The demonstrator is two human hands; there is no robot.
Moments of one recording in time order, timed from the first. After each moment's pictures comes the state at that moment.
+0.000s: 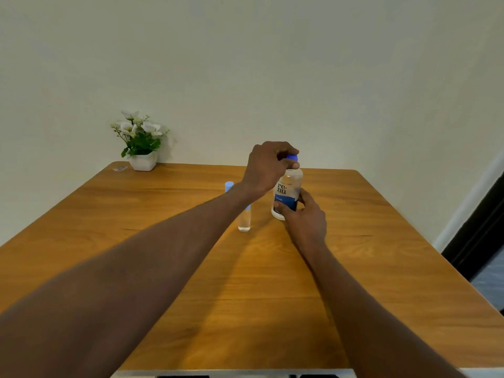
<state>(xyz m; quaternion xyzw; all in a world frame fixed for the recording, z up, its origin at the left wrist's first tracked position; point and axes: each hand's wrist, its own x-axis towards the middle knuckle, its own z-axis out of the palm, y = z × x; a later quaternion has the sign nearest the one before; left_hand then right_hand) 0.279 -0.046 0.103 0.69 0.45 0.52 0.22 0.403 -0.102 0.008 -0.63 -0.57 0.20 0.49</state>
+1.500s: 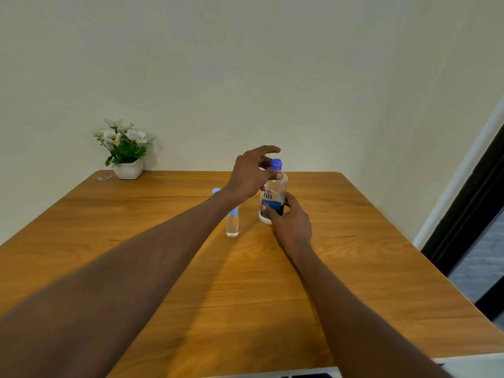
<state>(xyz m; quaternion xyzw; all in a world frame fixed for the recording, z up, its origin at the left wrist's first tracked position) 0.267 -0.047 0.103 0.71 0.42 0.50 0.27 0.398 -0.100 0.010 -0.64 -0.57 0.20 0.47</state>
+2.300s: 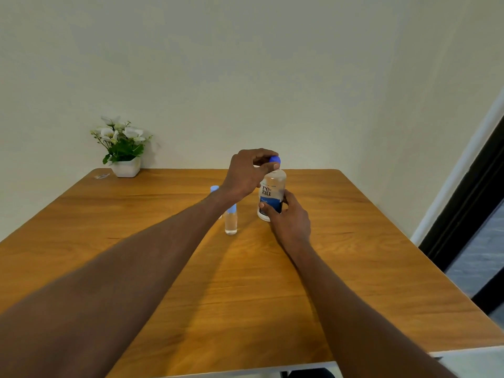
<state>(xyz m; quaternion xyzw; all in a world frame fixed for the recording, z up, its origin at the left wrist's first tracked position) 0.267 -0.043 0.096 0.70 0.43 0.51 0.24 0.400 -0.097 0.010 -0.64 -0.58 0.19 0.47</state>
